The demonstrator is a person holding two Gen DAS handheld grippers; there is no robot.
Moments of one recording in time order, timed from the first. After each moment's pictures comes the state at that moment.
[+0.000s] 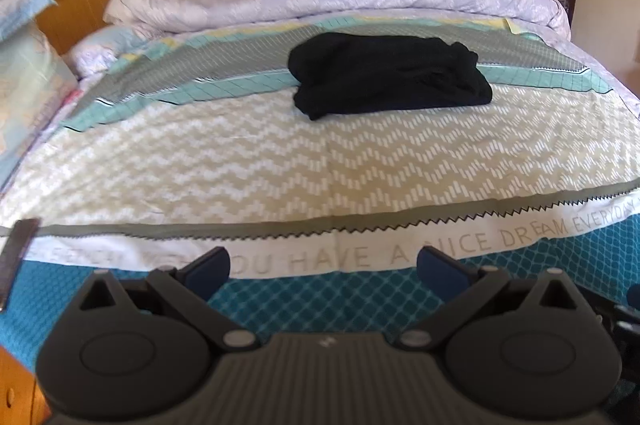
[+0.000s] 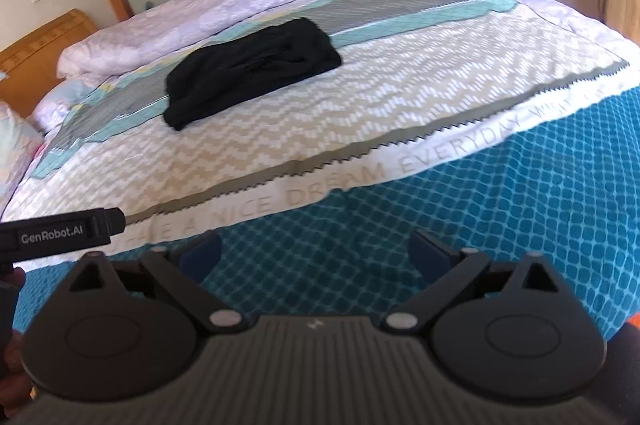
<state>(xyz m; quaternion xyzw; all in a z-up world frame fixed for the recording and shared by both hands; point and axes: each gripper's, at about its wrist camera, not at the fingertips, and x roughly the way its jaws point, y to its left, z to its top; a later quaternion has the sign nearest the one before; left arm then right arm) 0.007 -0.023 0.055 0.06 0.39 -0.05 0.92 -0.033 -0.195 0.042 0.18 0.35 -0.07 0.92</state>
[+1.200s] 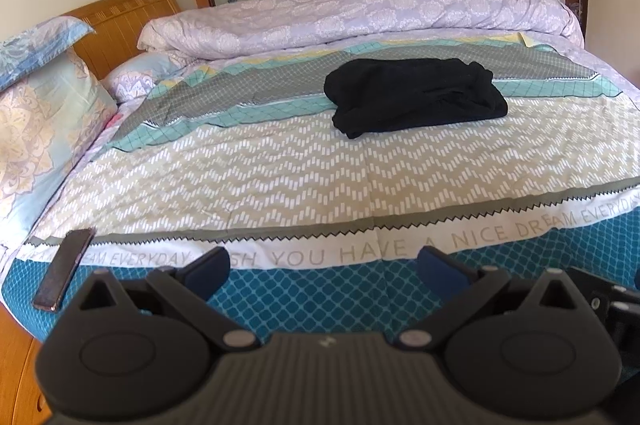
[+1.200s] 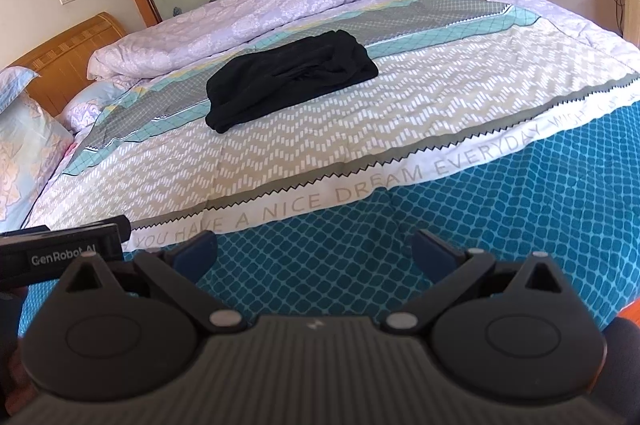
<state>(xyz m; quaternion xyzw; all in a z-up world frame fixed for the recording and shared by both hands) -0.034 -0.006 0.078 0.09 0.35 -0.02 0.93 -0.049 -0.173 0.058 0.18 0.33 -0.05 0.92</state>
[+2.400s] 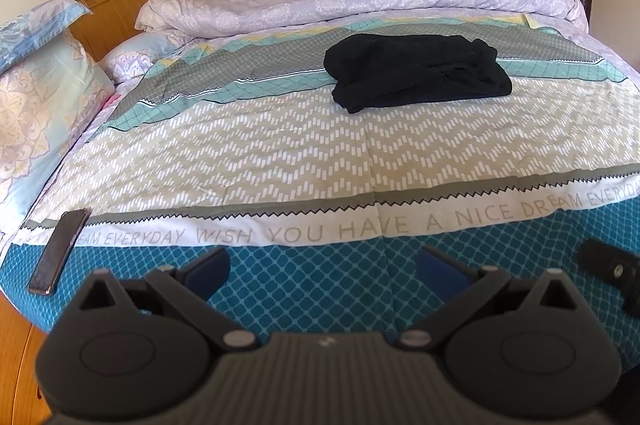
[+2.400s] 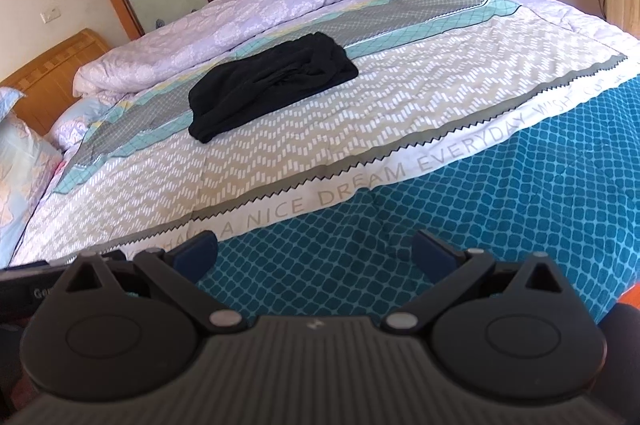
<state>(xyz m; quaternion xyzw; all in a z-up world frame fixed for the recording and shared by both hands) -0.030 -0.005 0.065 0.09 0.38 -0.01 0.92 -0.054 -0.187 0.055 0.20 0.32 -0.07 0.92</state>
